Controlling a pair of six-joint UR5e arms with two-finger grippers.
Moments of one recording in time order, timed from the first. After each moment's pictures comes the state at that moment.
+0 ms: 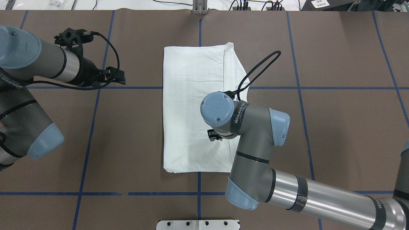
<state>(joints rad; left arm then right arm) -0.80 -1.91 -1.84 -1.96 -1.98 -1.15 0.42 -0.87 1.62 -1.83 1.71 1.01</state>
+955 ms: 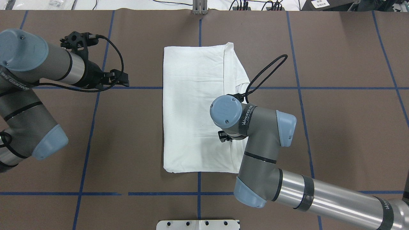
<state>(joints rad) -0.80 -1.92 -1.83 -1.96 -1.98 -1.15 0.43 -0.91 1.62 -1.84 1.70 1.00</state>
